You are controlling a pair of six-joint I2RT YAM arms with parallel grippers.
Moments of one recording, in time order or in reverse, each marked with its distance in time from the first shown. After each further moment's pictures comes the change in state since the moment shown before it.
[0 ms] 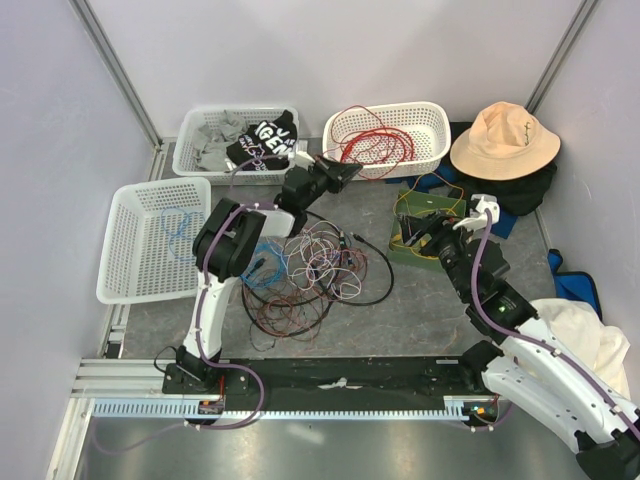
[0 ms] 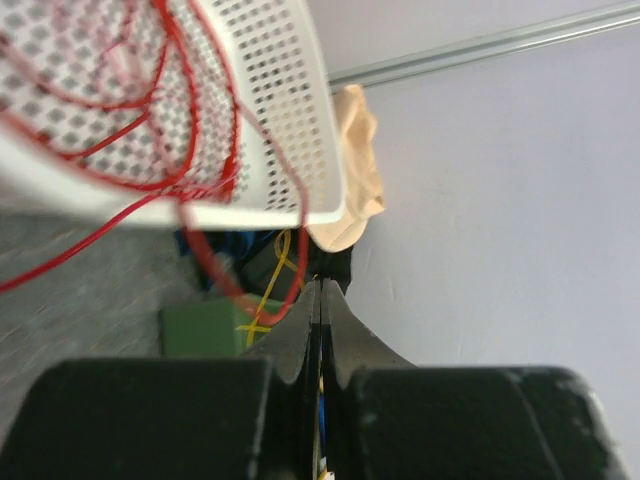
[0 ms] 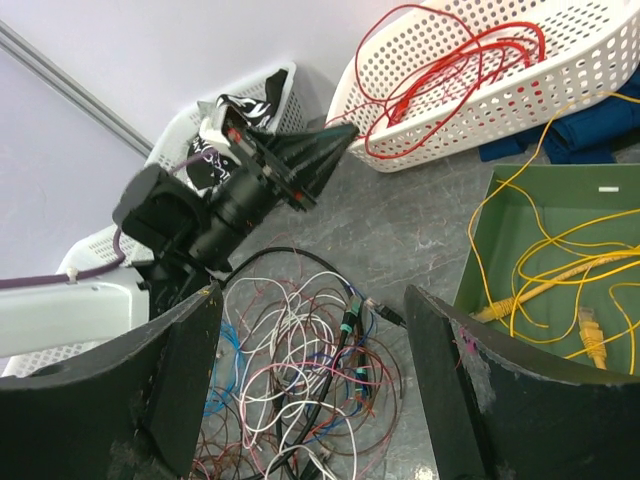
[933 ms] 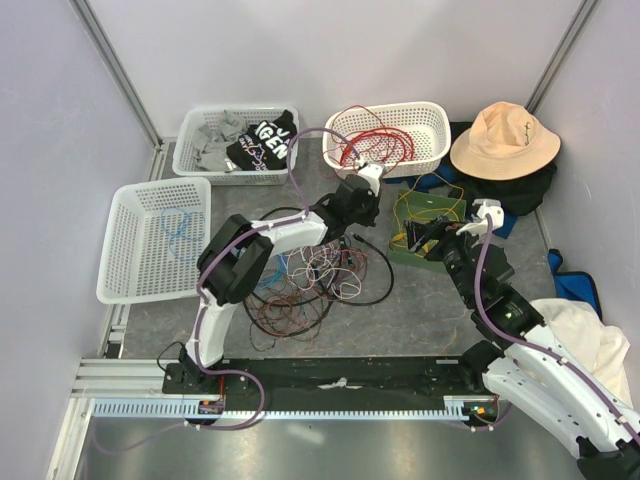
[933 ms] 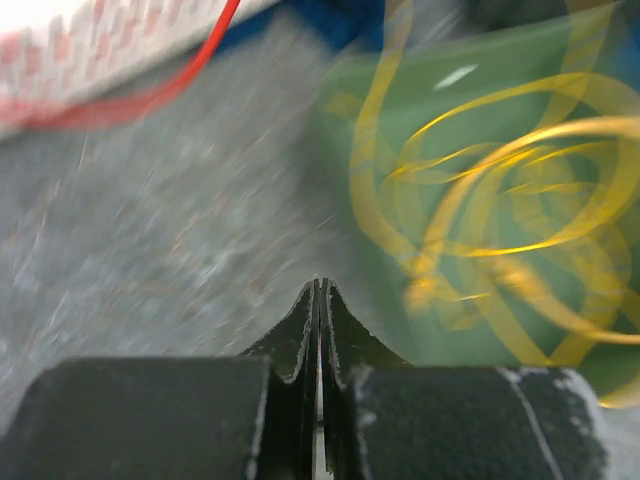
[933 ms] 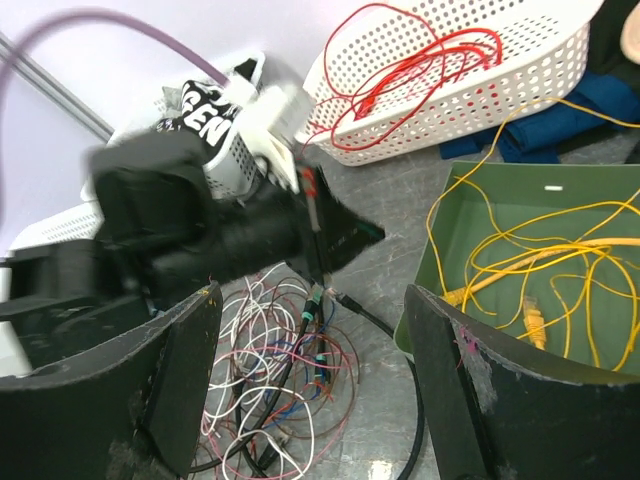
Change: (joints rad) left arm -0.283 -0.184 0.174 -0.874 -0.283 1.070; right arm 0.000 -0.060 -0.003 -0.081 0.026 -0.077
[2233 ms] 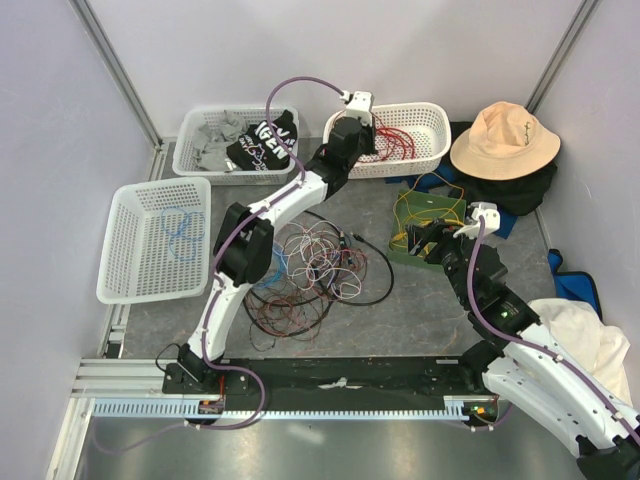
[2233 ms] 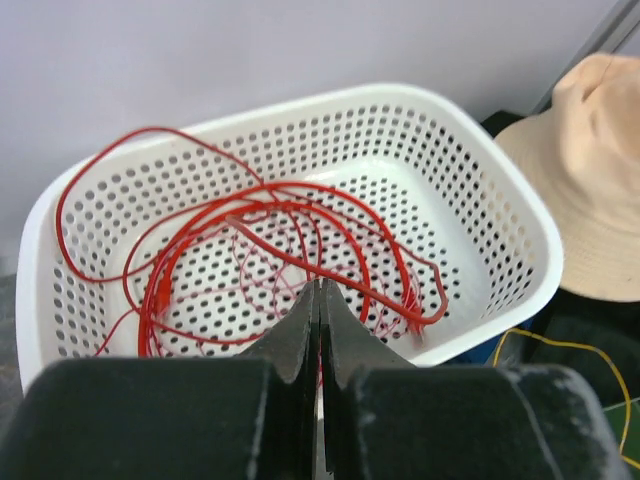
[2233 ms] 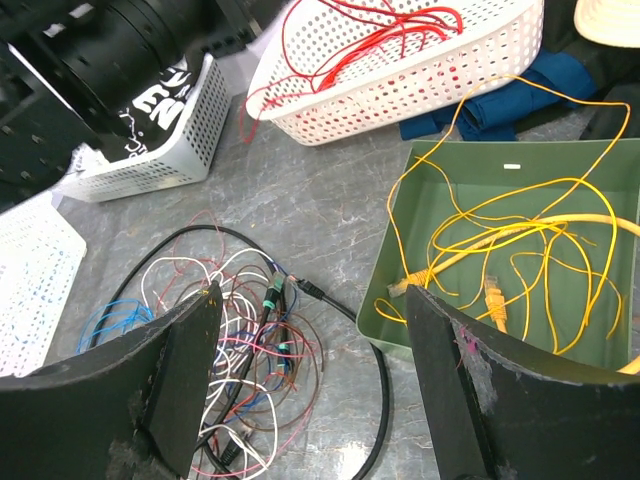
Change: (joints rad) left arm 0.132 0.264 0.579 0.037 -0.146 0.058; right arm 0.000 0.004 -0.031 -0.026 0.054 -0.026
